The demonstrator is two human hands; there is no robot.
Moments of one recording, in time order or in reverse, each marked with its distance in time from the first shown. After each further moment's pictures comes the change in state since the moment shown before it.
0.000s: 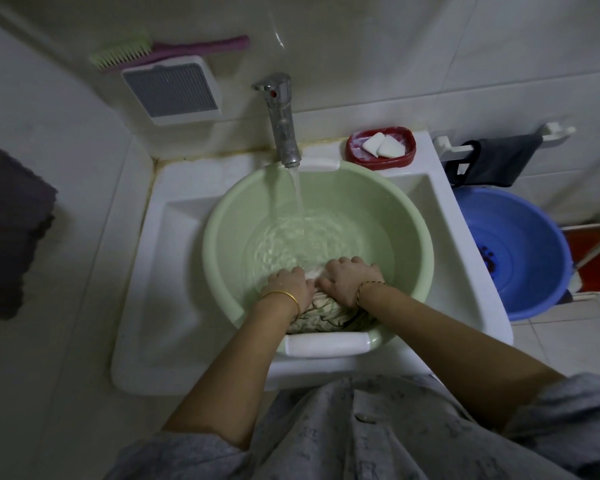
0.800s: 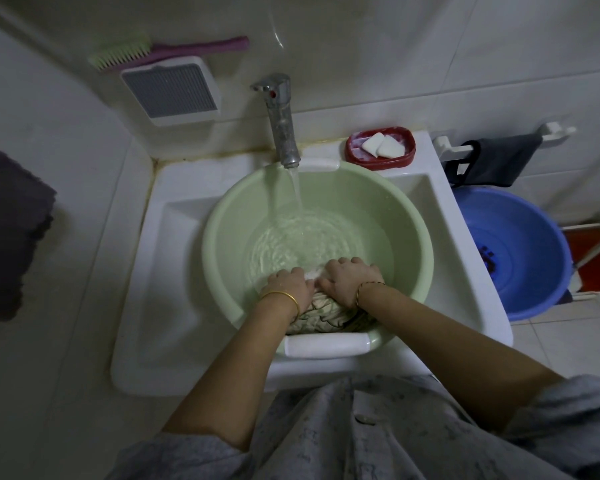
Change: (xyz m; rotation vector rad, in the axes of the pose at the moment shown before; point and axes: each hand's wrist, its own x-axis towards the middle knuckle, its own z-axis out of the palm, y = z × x) left_hand -0.002 0.000 -0.001 -0.006 0.005 0.006; right_hand 0.001 0.000 0.001 0.004 -0.002 0.000
